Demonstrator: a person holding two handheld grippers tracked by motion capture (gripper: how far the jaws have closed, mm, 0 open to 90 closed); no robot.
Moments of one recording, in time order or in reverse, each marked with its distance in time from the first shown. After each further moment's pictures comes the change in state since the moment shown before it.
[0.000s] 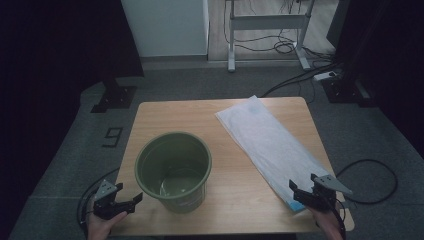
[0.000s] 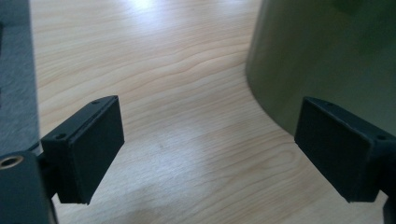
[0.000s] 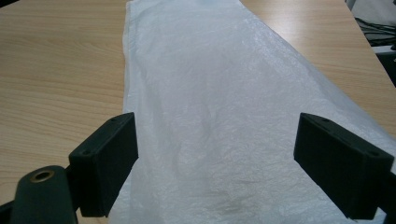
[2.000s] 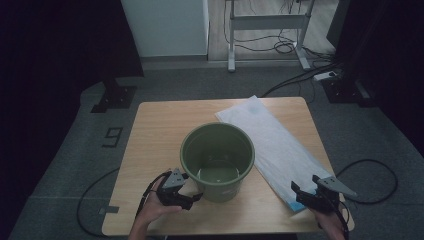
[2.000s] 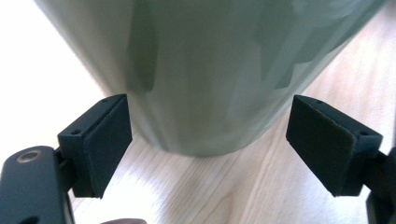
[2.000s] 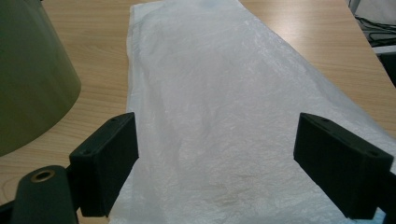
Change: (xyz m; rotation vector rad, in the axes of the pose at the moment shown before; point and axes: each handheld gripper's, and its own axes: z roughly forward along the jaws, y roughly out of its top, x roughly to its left) left arm -0.129 0.072 0.091 0.063 -0.338 0.378; right arm -0.004 -0.003 -0.007 -0.012 0.019 0.013
